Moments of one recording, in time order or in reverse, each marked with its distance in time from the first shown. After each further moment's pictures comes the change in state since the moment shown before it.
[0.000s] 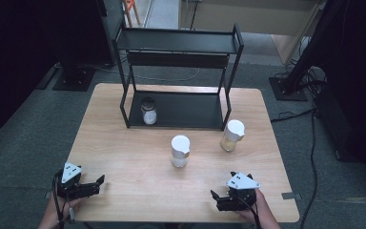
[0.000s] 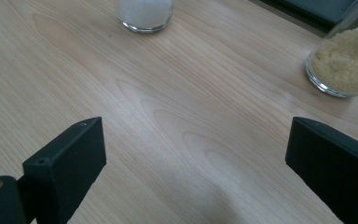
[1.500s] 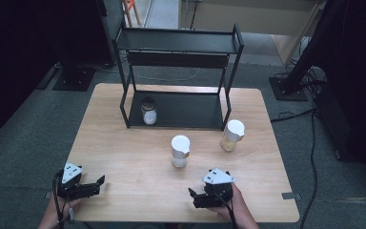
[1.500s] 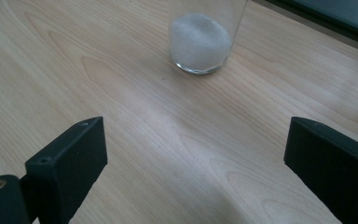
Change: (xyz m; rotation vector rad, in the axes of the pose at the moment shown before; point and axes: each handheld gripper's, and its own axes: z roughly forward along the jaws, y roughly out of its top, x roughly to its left) left arm -0.001 0.000 0.000 0.004 -0.006 0.015; right arm 0.044 0.040 0.029 0.013 0.050 0.040
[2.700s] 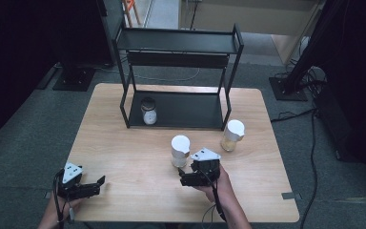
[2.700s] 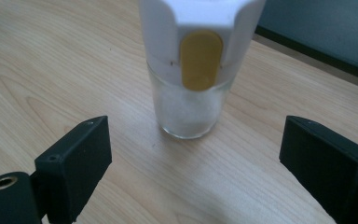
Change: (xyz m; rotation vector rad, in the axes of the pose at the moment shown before) left arm 0.000 0.000 0.001 0.005 -0.004 0.007; right arm -0.001 0.058 0.029 0.024 -0.048 0.089
